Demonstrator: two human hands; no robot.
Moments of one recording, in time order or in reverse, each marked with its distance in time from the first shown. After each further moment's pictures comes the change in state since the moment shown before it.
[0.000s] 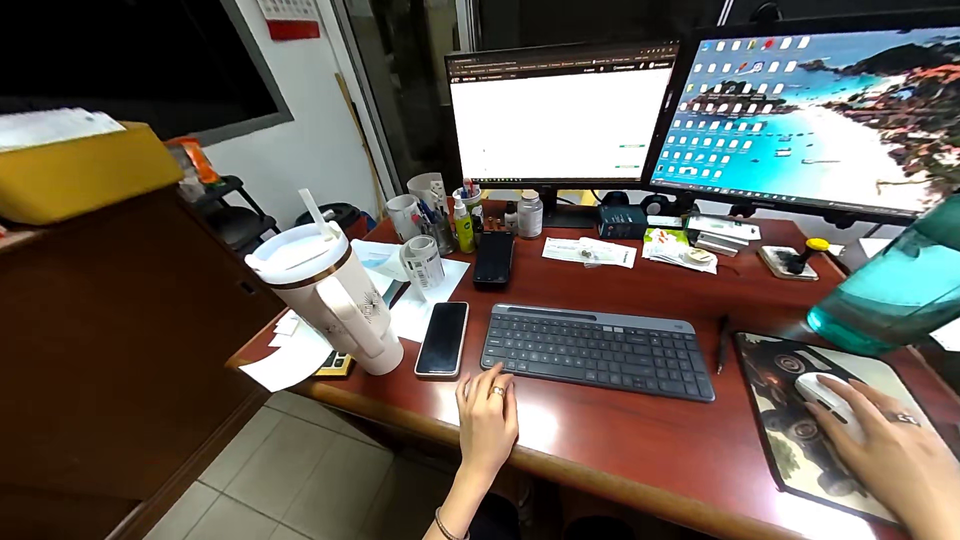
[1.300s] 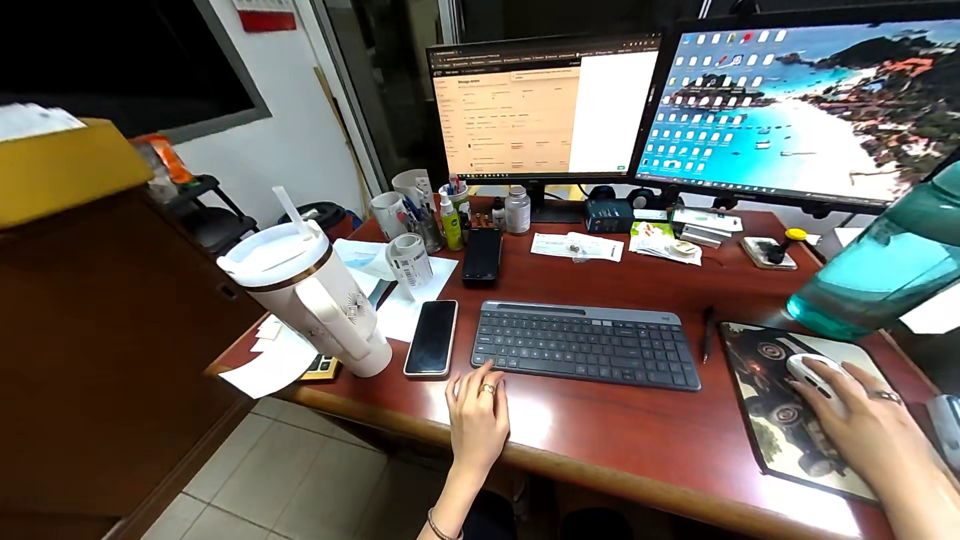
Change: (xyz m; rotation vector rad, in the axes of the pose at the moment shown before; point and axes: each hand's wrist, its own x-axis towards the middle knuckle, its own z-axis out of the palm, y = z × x) left_hand -0.001 0.000 0.000 -0.006 0.011 -0.001; right_hand 0.005 -0.004 -0.002 0.020 0.004 0.101
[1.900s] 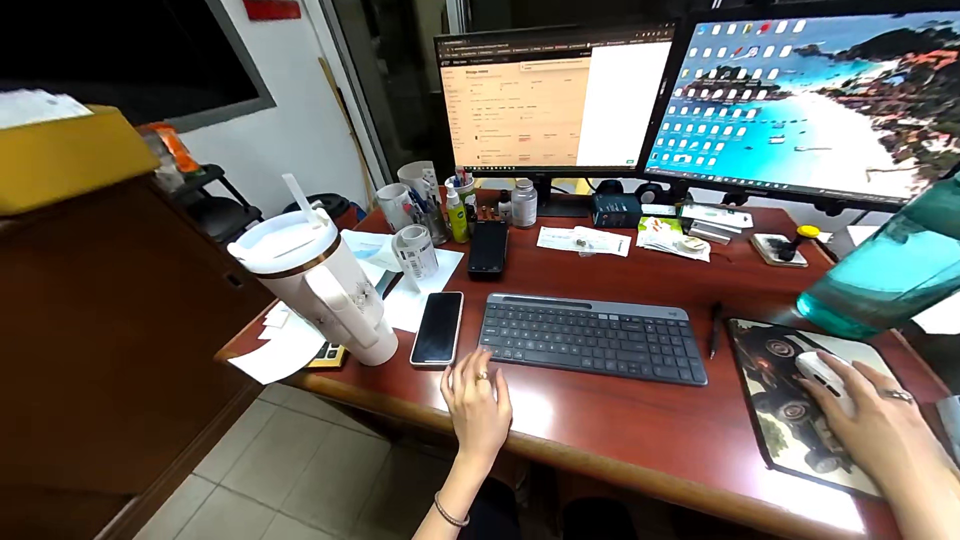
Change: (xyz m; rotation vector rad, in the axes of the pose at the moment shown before) left_hand 0.002 0.002 -0.003 0.084 0.028 -0.116; right_hand -0.001 -0.005 -0.003 0.008 -0.007 -0.001
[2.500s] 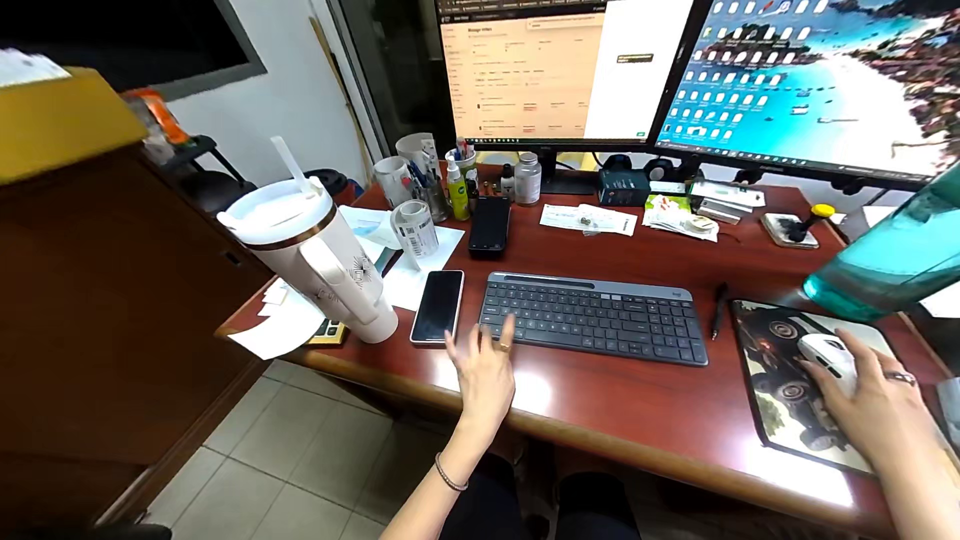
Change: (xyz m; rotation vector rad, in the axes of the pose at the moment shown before) left_hand 0.019 0.019 -0.009 0.216 -0.303 0.107; right_hand 0.000 -0.005 -0.005 -0.015 -0.026 0.046
